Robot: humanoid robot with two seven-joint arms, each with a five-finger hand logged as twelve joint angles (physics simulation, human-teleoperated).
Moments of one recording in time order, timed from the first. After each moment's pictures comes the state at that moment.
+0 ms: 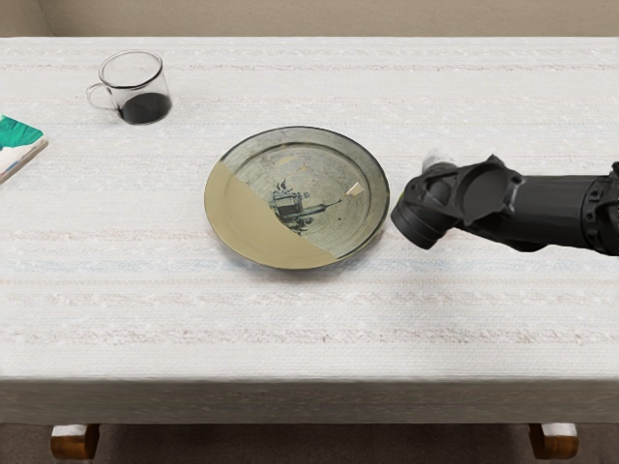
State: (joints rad) left arm -0.02 0.00 -0.13 -0.23 -0.04 0.16 0.03; right arm 1.49 -0.03 -0.64 0.91 -0.05 -0.61 -0.61
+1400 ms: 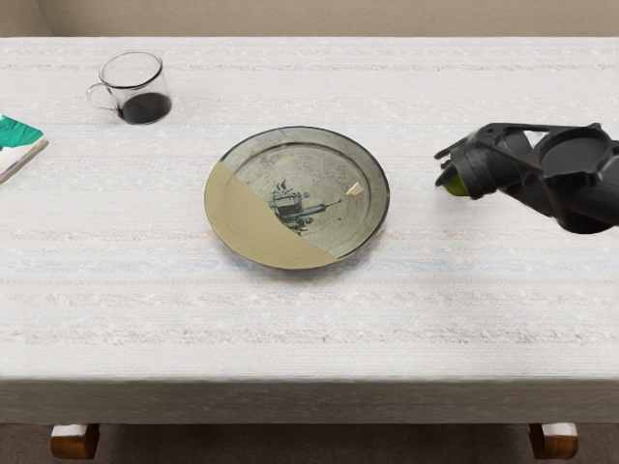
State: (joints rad) left arm -0.02 0.00 -0.13 -0.23 -0.04 0.16 0.03; right arm 1.39 -0.26 -0.23 0.88 -0.10 -0.54 -0.61
